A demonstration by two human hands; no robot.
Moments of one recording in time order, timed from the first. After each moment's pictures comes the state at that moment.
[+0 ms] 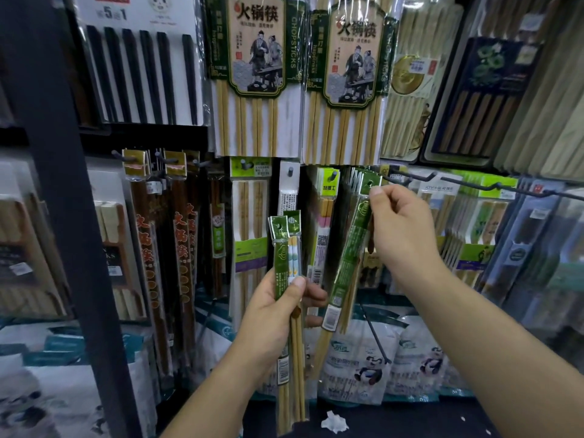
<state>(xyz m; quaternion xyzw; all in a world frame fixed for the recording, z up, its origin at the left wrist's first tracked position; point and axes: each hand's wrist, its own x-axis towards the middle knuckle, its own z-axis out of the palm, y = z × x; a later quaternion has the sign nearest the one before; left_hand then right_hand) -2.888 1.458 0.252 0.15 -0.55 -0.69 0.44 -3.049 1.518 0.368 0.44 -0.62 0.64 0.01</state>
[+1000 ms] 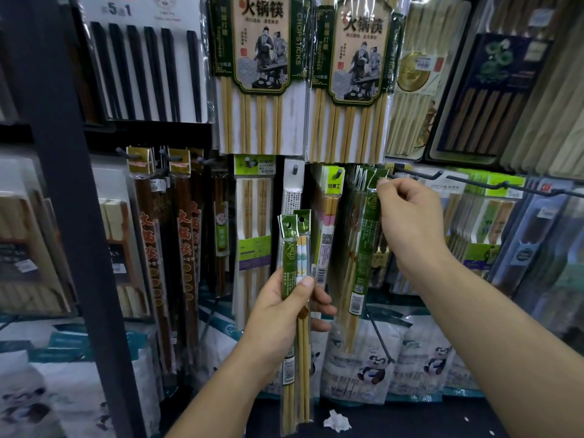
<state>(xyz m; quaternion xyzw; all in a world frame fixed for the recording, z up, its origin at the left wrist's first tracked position) -2.889 1.459 0.254 0.14 -0.55 -0.71 0.42 -3.061 1.506 0.376 0.40 -0.63 0.67 0.02</state>
